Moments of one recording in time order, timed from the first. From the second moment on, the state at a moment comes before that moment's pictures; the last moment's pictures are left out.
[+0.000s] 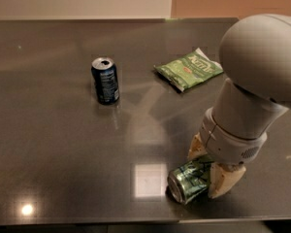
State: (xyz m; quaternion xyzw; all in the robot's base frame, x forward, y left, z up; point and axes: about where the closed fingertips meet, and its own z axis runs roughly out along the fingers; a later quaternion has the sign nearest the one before) arm 0.339 -0.125 0.836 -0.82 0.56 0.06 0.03
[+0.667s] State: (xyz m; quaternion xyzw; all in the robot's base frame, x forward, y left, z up) arm 0.353 -0.124 0.862 -0.82 0.56 0.05 0.04
